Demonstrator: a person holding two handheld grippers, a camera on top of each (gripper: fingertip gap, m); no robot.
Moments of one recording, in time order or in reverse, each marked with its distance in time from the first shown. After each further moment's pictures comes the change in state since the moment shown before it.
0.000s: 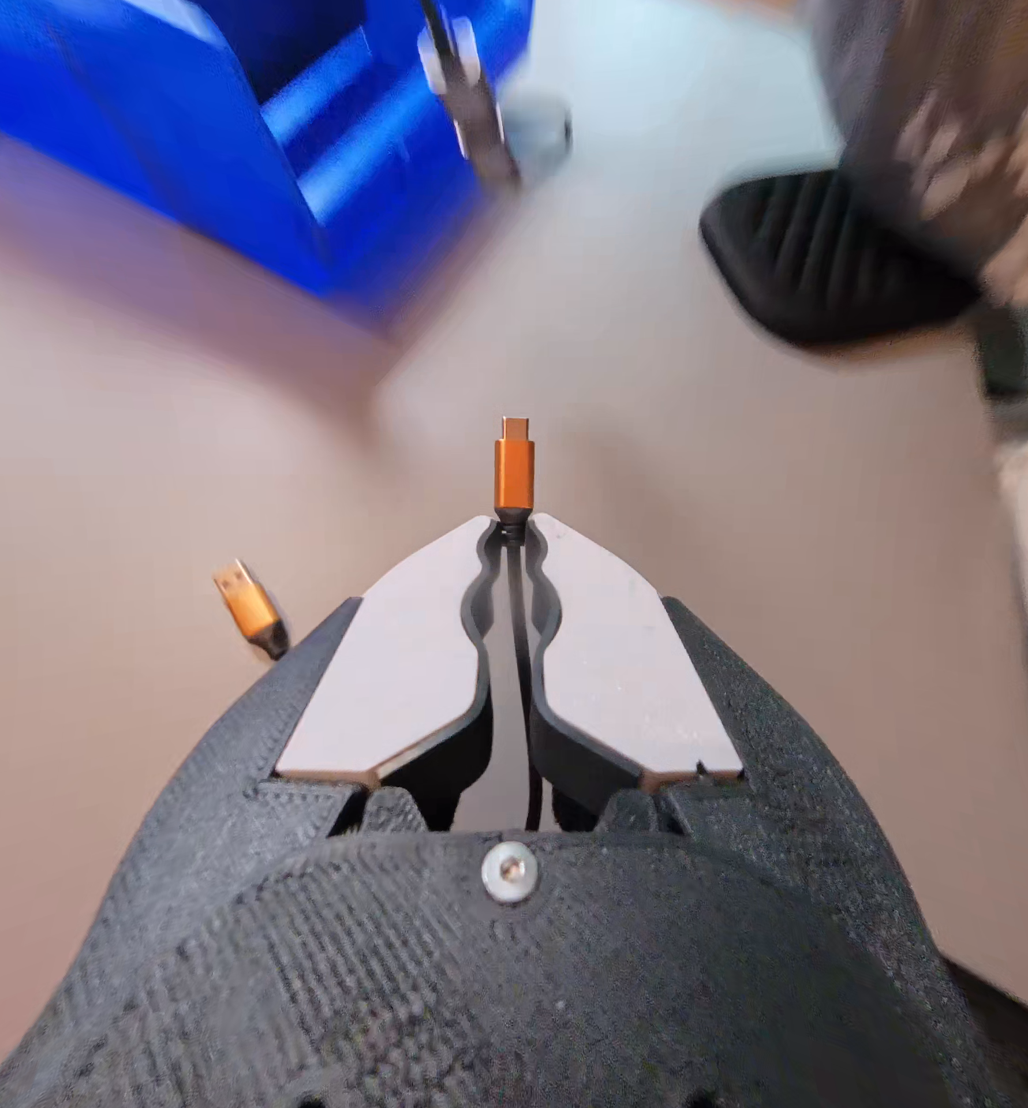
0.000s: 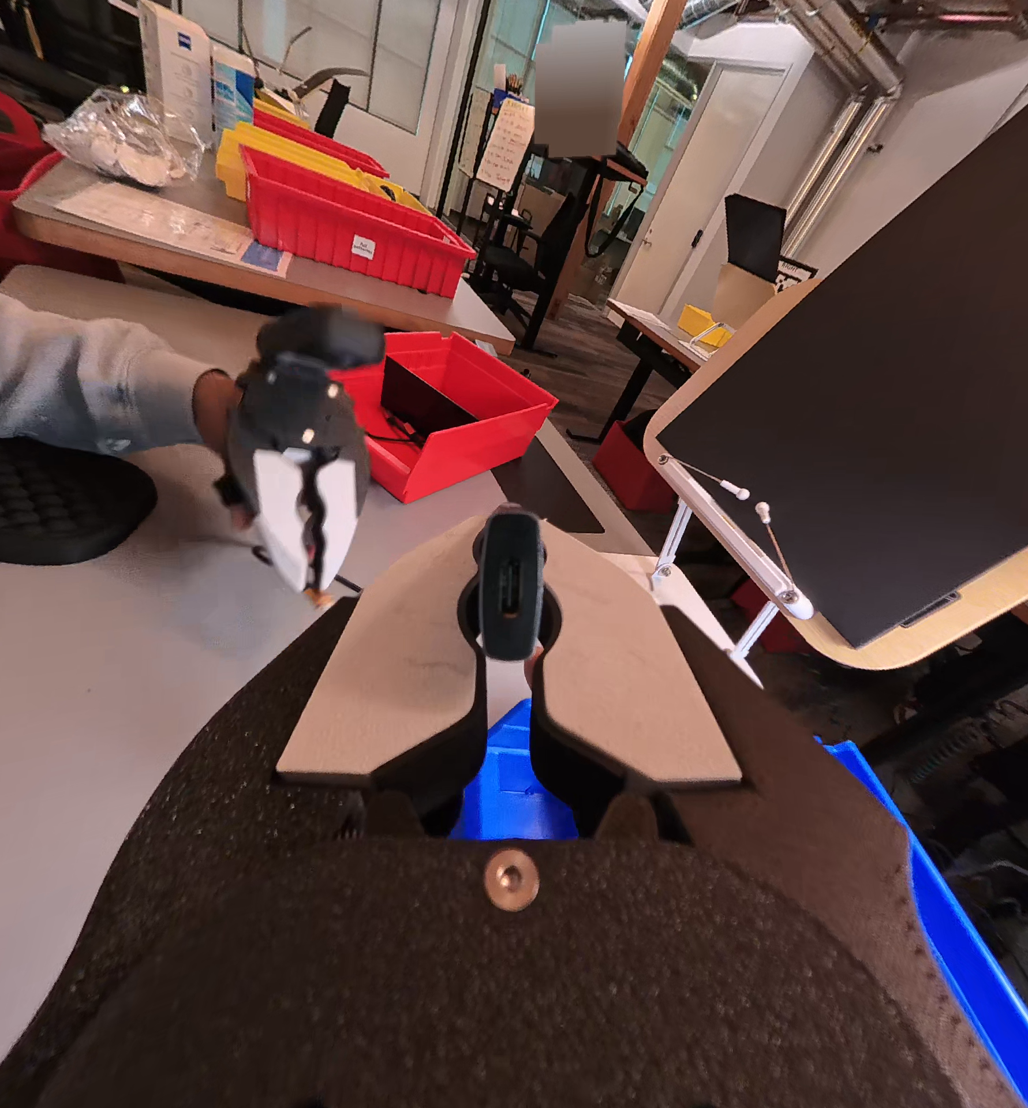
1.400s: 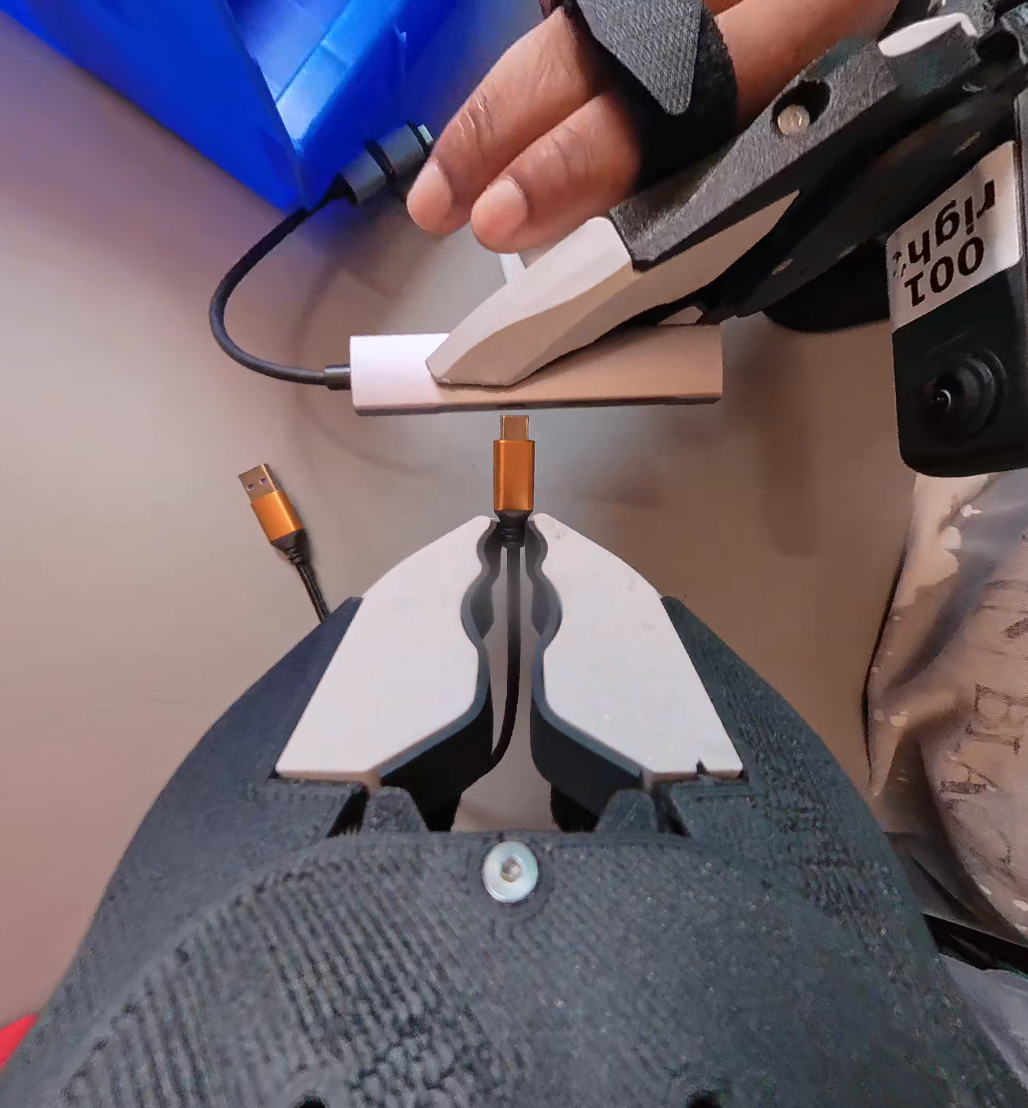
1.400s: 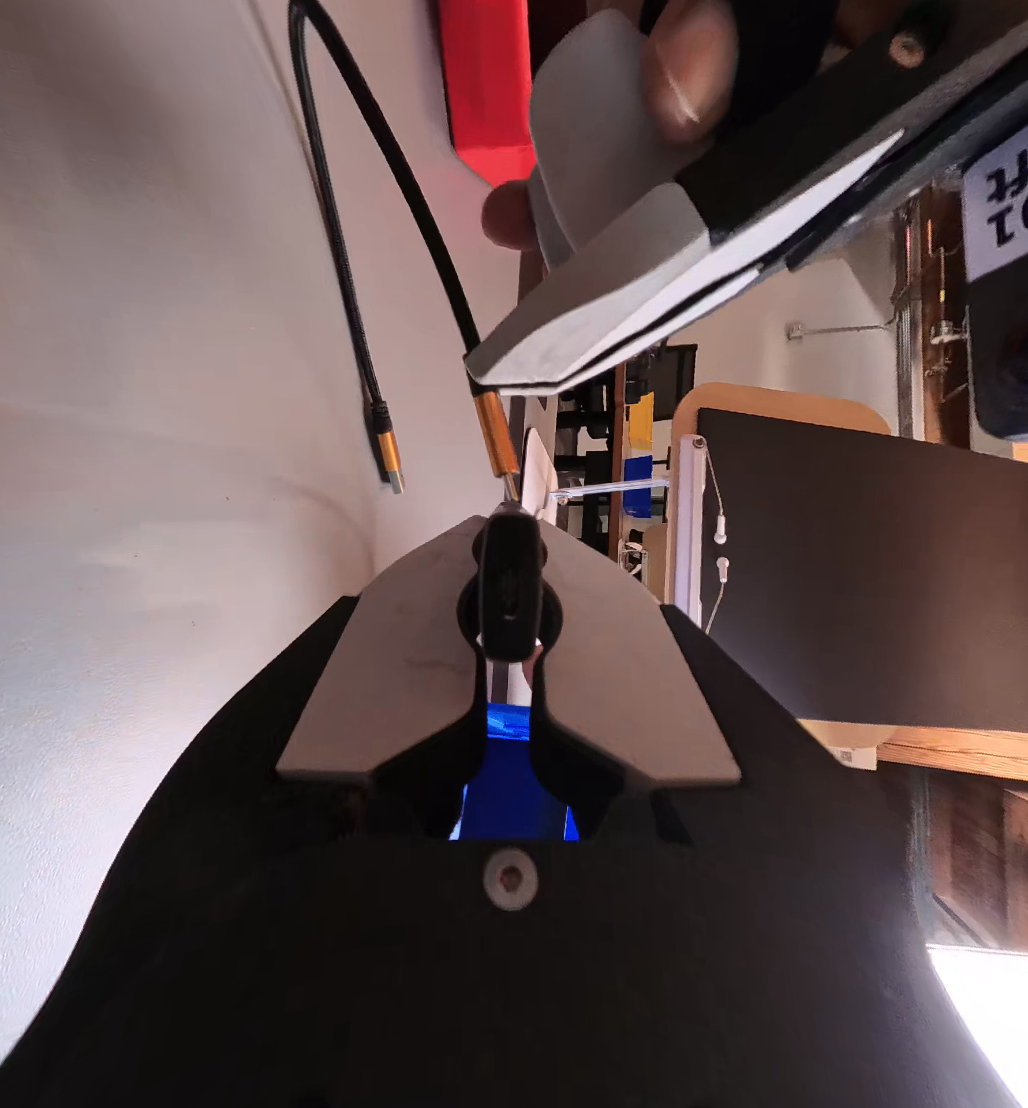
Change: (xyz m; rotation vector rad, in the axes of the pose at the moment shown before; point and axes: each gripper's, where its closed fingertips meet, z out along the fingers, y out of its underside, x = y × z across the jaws) left arm -0.002 -0.007 0.008 -0.354 0.080 -0.133; right arm -0.084 0.142 0.095 -0.418 0.144 -0.987
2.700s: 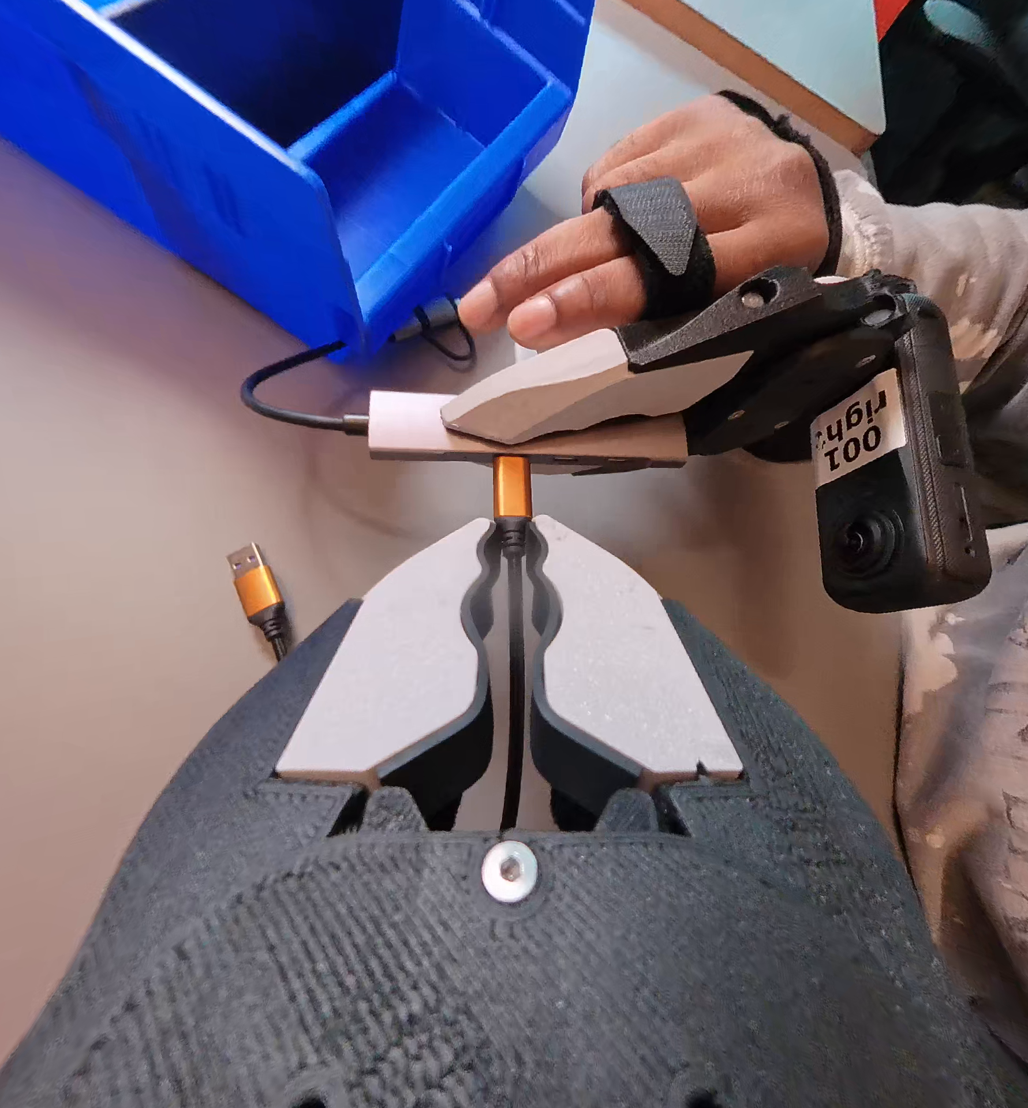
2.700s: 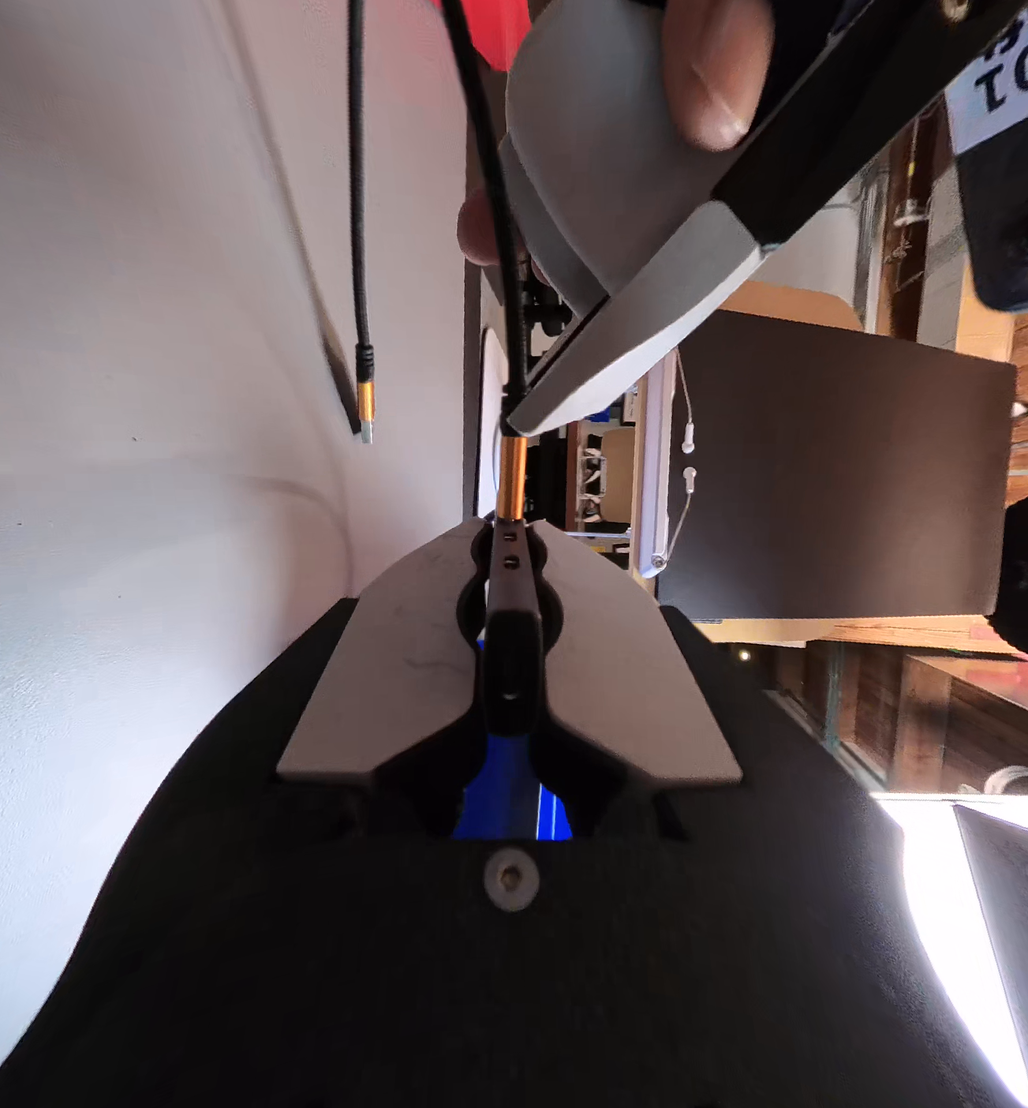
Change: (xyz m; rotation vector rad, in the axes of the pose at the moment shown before) left arm -0.012 -0.035 0.002 0.266 0.035 -0.012; right arm 0.005 0.027 0.000 -0.195 0.099 -0.010
